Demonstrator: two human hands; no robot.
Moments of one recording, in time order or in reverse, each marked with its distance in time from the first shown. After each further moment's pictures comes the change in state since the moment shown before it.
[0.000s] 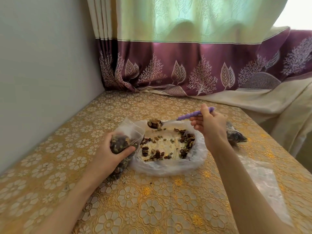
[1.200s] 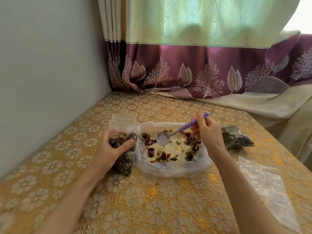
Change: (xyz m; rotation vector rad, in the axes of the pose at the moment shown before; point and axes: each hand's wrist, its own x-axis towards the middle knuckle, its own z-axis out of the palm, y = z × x) left_hand 0.001 0.009 -0.010 -0.254 0.070 -0.111; right_hand -0.003 0.022 0.007 -0.282 -0.069 -0.077
